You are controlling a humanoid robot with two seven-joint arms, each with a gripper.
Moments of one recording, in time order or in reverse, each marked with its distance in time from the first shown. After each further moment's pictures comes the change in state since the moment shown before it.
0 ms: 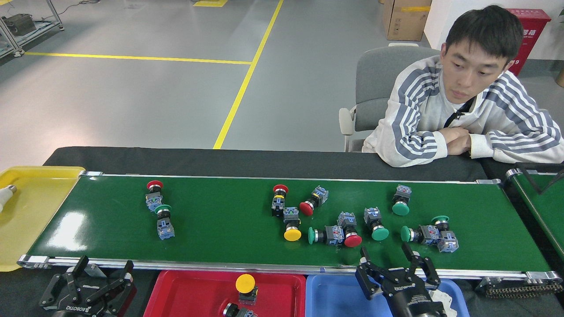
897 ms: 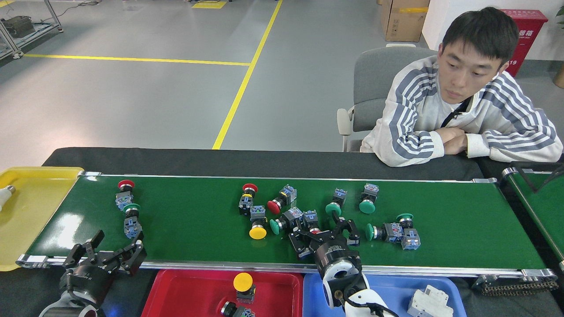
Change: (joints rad) left arm -0.366 0.037 -0.050 0.409 -0.020 0.078 -0.137; right arm -0.445 0.090 0.327 0.539 0.007 0.205 0.034
